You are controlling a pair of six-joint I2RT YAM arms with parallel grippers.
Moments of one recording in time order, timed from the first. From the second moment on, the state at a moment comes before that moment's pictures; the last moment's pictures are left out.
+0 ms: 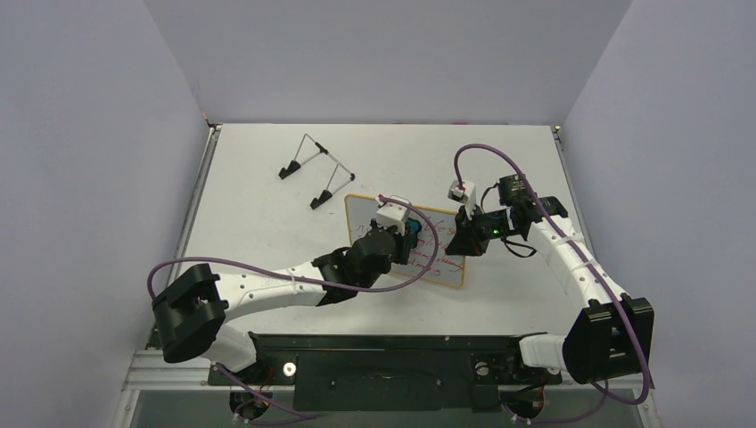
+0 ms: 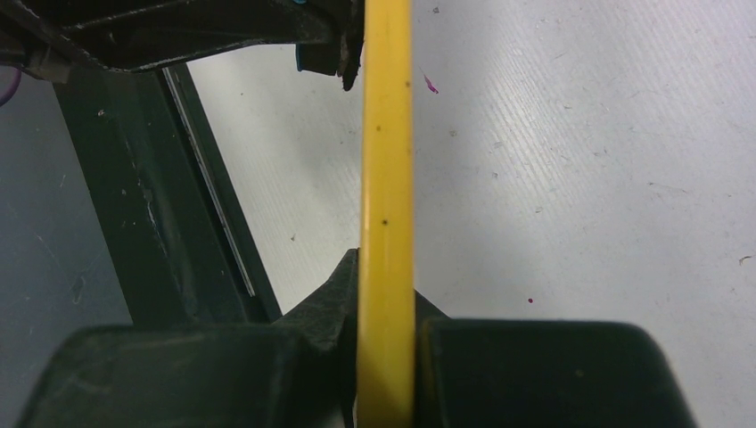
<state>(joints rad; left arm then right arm) -1.12 1.46 0.87 0.29 -0.53 -0.39 0.18 1.29 1.02 -0.90 -0.86 -0.62</state>
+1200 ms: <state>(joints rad) -1.06 1.47 0.91 0.25 -0.38 -0.40 0.17 1.29 1.02 -0.89 -0.86 -0.61</state>
